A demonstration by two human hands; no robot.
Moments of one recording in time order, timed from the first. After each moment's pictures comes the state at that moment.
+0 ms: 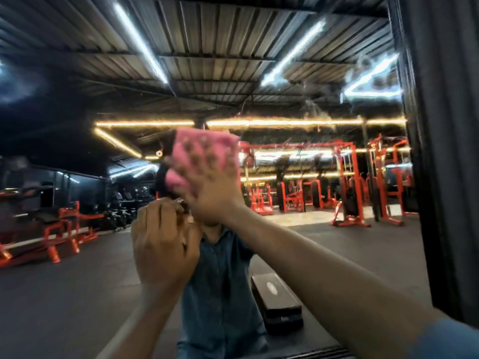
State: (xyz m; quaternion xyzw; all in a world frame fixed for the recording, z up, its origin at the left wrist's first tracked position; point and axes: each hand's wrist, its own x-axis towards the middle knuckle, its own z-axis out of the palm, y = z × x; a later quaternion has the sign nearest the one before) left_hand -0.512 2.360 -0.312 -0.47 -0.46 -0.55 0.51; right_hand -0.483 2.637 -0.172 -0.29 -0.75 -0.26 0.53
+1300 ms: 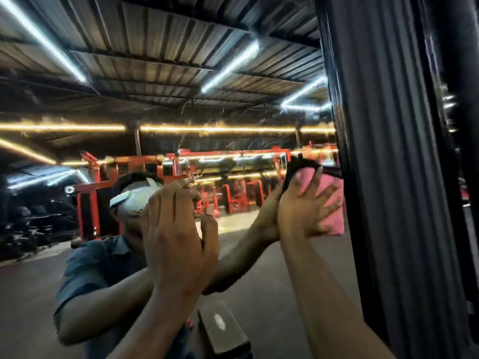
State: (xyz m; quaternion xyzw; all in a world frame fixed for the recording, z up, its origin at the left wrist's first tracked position) left_hand -0.379 2.473 -0.020 -0.58 -0.41 -0.58 0.39; right_hand -0.215 2.607 0.004 -0.57 -0.29 0.04 0.76
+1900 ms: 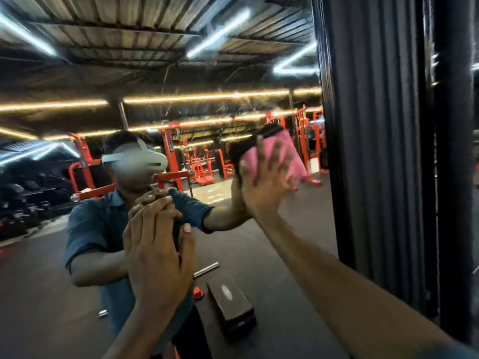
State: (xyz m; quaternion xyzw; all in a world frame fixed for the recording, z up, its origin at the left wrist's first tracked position) left_hand -0.423 2.413 0.191 -0.61 -0.47 -0.53 0.36; right_hand -0.247 2.585 0.225 -0.54 -0.50 -0.21 0.65
